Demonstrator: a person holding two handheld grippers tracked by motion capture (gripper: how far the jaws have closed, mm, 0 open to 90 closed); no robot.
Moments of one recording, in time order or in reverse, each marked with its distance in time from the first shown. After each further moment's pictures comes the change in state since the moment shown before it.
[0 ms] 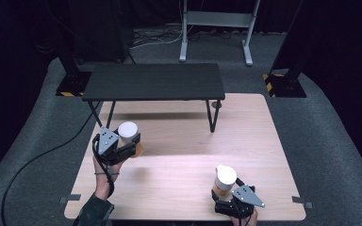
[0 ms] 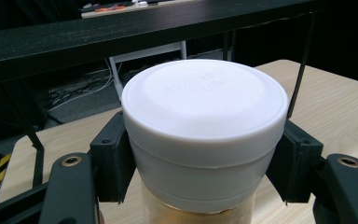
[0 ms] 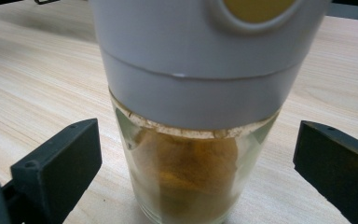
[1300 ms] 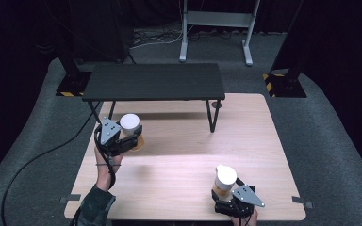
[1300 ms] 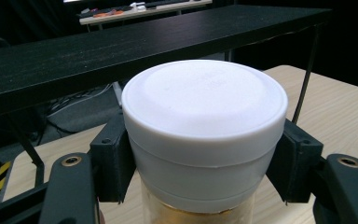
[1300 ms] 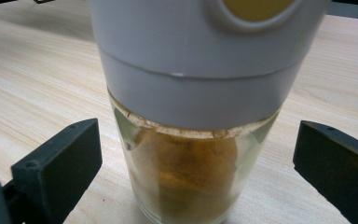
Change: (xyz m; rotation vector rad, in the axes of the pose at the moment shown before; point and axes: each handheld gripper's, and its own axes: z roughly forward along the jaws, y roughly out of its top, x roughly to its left) left arm 0.007 0.018 0.014 -0.007 -0.006 0.016; right arm 0.000 0.001 0.000 0.005 -0.001 0.002
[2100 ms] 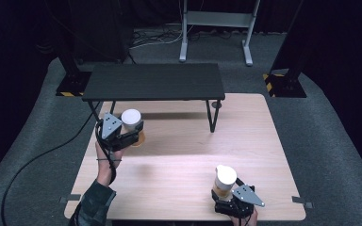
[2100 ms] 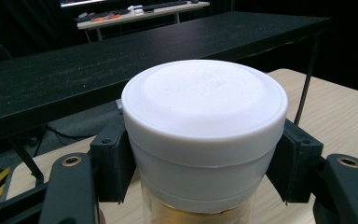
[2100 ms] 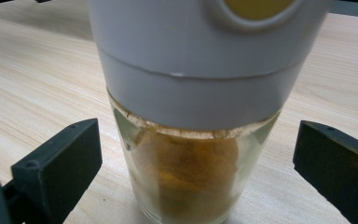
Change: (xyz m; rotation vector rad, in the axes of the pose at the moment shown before) left arm 0.003 0.014 0.007 -0.005 -0.012 0.013; right arm -0.001 0.001 0.000 0.005 0.004 0.002
